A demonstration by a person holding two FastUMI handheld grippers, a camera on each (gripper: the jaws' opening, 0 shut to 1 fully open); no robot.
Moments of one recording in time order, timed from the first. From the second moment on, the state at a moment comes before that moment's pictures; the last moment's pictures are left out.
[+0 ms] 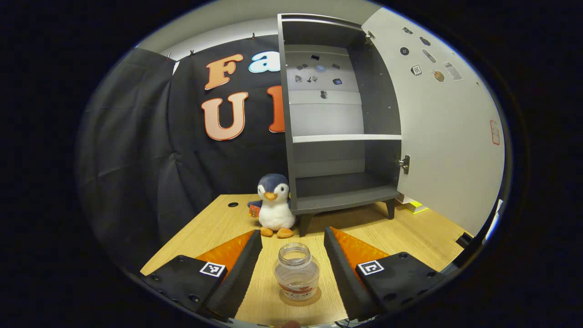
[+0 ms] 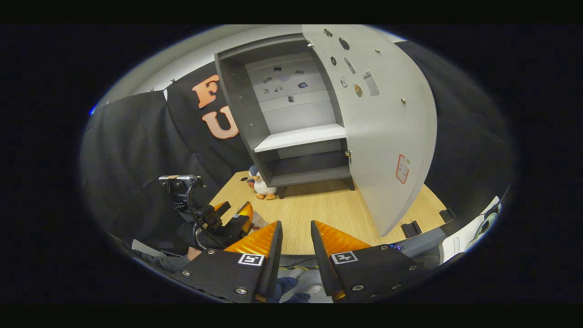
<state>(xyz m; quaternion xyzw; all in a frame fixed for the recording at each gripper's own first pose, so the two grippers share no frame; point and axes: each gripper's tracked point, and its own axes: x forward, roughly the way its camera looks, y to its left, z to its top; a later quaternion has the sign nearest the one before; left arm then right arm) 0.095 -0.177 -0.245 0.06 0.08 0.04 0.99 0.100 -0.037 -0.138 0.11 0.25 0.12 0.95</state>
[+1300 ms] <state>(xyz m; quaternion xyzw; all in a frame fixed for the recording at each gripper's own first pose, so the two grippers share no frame) 0.068 -0.189 -0.129 0.09 0.07 0.00 0.99 0.163 -0.238 -0.016 0.11 0.06 0.04 0.99</state>
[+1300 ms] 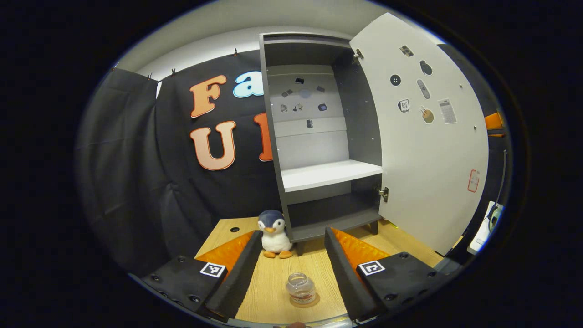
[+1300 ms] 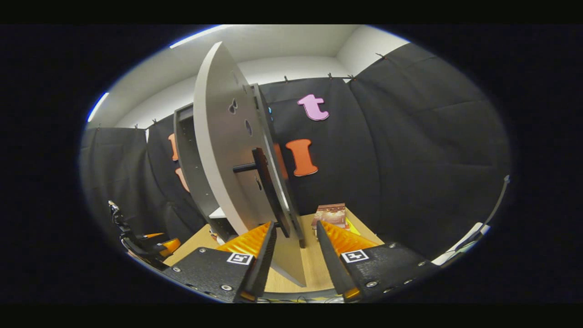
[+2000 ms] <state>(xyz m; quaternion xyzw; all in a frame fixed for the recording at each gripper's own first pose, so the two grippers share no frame) 0.066 -0.146 -0.128 0.07 0.09 0.04 0.99 0.169 -0.175 -0.023 0.09 0.06 0.08 0.99</state>
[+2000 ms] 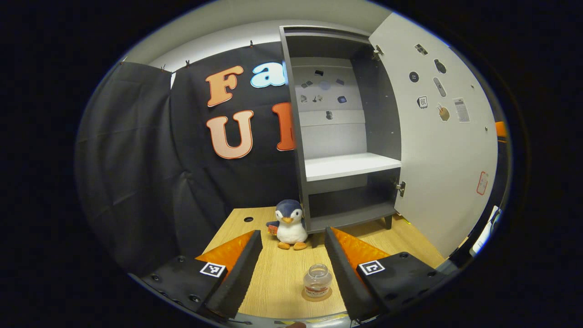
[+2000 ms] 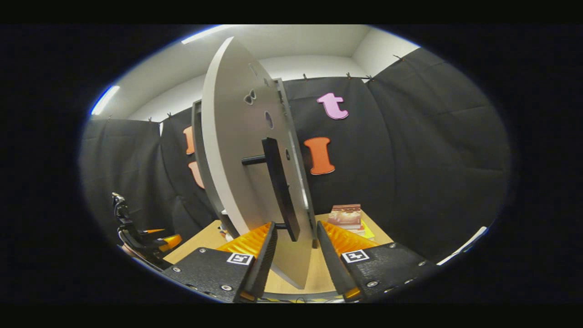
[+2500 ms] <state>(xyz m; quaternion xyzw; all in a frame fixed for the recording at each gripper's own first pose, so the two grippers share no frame) 0.078 -0.081 -0.128 0.06 0.09 0.05 0.99 0.194 -0.079 -0.022 0.09 0.06 0.15 0.98</state>
